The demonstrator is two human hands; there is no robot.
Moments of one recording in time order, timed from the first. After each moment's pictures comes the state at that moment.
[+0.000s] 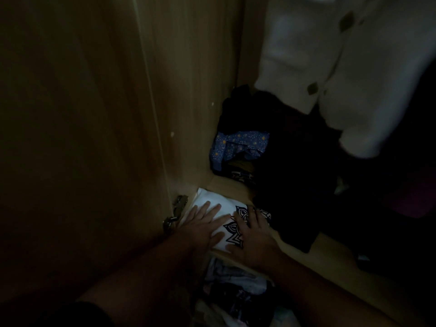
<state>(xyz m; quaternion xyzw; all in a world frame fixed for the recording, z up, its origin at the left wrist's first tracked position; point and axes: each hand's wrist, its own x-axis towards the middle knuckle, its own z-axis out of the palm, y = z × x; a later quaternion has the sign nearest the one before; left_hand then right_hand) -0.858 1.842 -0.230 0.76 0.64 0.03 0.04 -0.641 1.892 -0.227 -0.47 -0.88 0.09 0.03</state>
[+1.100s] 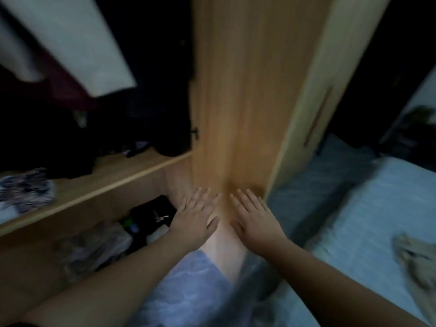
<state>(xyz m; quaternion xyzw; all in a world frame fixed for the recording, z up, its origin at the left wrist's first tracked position) -0.446 1.504 -0.199 0.96 0.26 0.05 0.02 -0.291 1.360 -0.183 -0.80 -0.59 -0.04 0.07</state>
